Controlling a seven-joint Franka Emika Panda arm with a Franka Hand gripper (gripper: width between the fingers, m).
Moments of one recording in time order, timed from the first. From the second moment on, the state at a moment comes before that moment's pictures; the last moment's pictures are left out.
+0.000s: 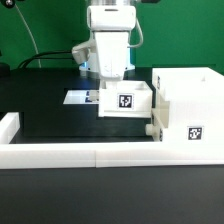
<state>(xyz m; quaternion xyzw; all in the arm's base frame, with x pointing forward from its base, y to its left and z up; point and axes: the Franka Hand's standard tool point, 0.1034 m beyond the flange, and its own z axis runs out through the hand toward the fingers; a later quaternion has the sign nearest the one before) 0.512 -0.023 0.060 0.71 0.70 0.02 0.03</state>
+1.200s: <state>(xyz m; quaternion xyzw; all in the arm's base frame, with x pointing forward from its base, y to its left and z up) 0.509 -0.028 0.059 0.70 0.71 -0.01 0.01</state>
